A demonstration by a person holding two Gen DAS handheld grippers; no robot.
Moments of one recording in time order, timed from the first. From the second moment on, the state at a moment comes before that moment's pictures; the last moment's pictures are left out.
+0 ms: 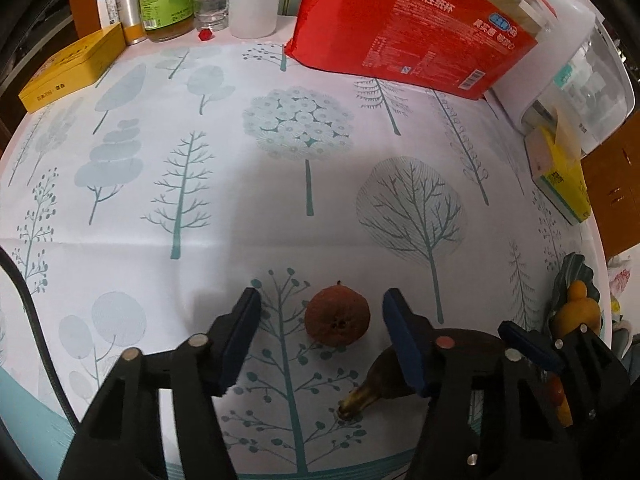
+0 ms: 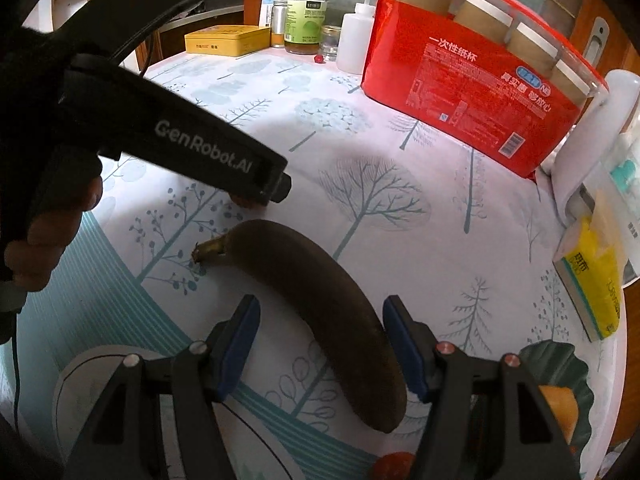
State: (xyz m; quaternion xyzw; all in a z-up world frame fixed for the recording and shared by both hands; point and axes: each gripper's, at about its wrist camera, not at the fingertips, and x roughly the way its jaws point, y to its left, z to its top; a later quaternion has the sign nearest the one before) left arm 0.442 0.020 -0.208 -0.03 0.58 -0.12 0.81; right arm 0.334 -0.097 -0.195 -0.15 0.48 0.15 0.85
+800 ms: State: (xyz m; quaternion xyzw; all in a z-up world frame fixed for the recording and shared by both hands) left arm 0.433 0.027 -0.199 -0.05 0.54 -0.12 0.83; right arm 0.350 -0.128 -0.205 -0.04 0.49 0.17 0.86
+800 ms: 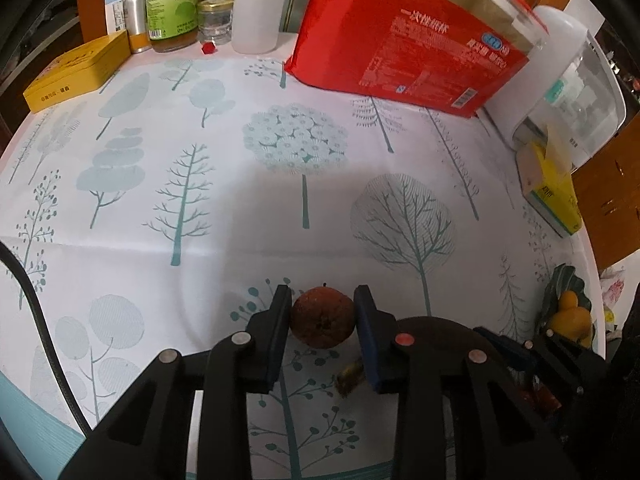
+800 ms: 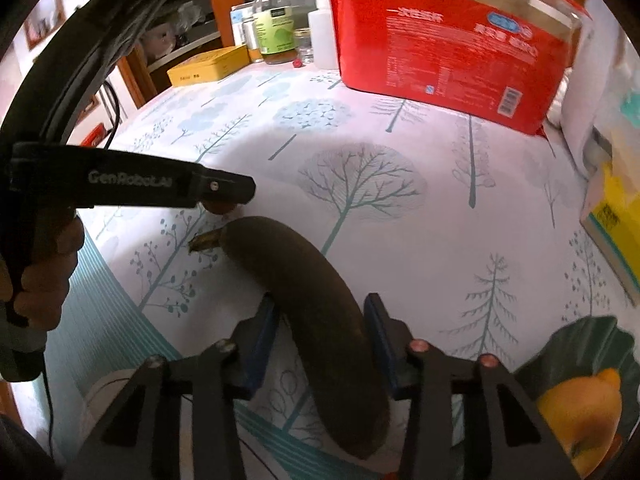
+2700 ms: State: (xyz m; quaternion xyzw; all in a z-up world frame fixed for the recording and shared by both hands) left arm 0.262 -0.135 -0.090 -0.02 0.48 -0.23 0.85; right arm 0.193 -0.335 -0.113 0.11 0.45 0.00 0.88
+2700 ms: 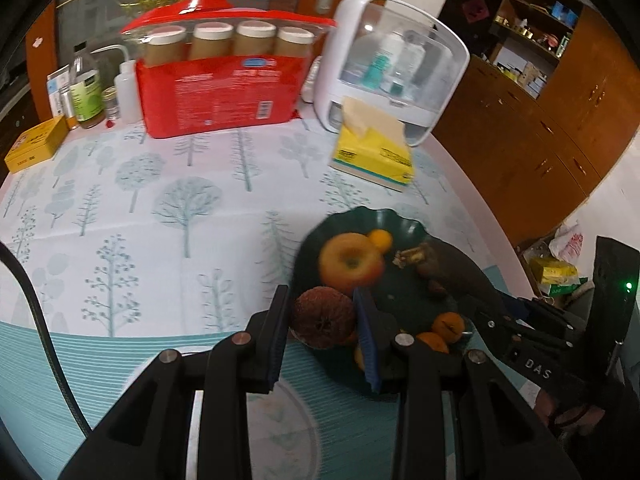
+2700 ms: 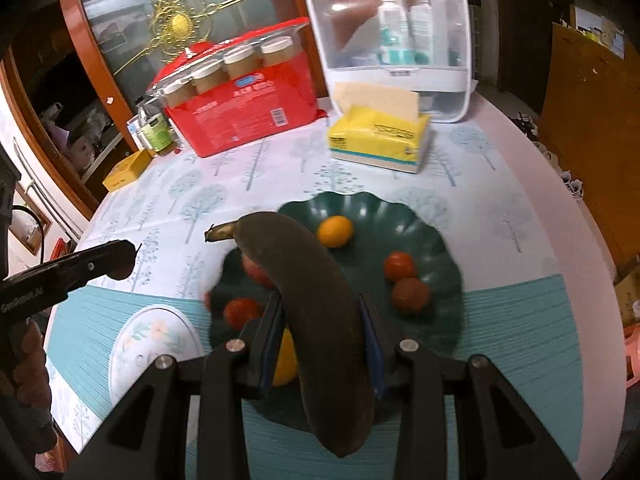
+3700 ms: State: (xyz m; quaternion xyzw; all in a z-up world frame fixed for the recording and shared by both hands) left arm 0.271 -0.228 -0.142 0.00 0.54 -0.21 0.82; right arm 0.212 -0.385 -0.157 0.12 0.48 0.04 0.87
